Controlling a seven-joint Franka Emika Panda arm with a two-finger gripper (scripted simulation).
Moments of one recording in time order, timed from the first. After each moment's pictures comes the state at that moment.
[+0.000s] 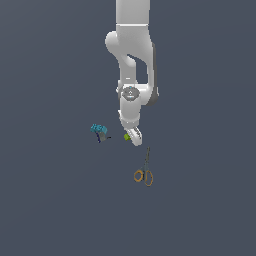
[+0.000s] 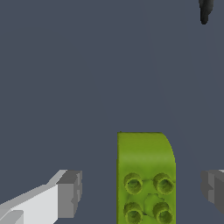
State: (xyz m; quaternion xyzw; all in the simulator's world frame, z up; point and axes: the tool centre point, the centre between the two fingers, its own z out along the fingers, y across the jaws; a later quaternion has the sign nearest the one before) arm -0.115 0.011 0.014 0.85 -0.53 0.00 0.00
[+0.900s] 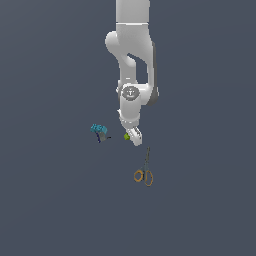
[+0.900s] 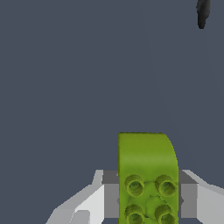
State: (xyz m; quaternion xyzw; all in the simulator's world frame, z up) arm -0.114 0.010 0.017 0.85 -0.53 0.00 0.00
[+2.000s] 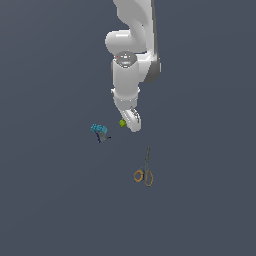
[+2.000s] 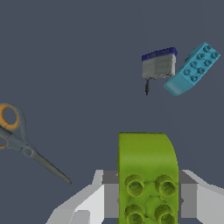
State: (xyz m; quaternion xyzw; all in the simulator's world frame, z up) arm -0.099 -0.007 0.149 0.85 -0.53 0.00 0.00
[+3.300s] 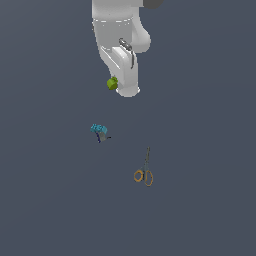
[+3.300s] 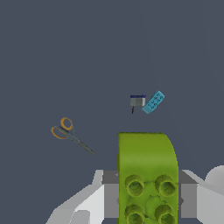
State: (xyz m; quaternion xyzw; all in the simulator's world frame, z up) arm -0.069 -0.034 0.374 0.85 -0.53 0.00 0.00
